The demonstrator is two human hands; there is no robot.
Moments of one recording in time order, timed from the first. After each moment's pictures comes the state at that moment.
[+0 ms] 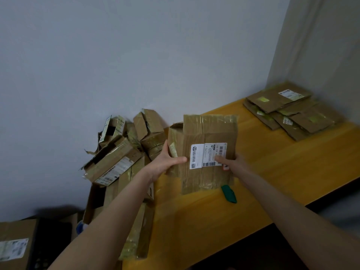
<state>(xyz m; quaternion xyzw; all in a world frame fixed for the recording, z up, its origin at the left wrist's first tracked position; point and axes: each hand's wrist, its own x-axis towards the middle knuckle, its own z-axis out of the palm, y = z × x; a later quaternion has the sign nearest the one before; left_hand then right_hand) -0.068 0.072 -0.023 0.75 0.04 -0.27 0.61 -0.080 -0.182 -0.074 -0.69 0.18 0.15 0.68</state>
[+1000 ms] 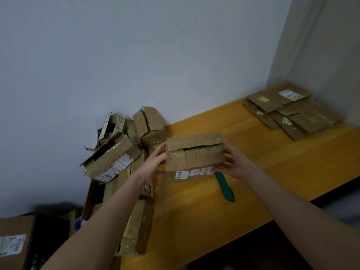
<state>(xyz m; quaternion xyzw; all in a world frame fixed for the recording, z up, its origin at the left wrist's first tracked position) -0.079 0.093 -0.031 0.71 0.09 -0.23 0.66 -0.068 -0.175 -0.055 -0.45 0.30 0.23 0.81</state>
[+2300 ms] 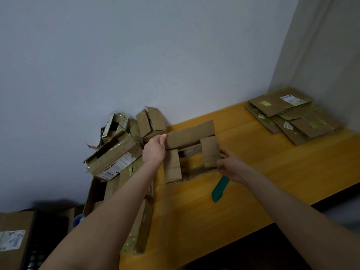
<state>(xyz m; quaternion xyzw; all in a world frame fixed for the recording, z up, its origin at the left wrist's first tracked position) -0.048 0.078 -0.026 0.93 0.15 0.06 0.33 -0.078 -0.164 -0.048 -0.63 0.19 0.27 0.70</state>
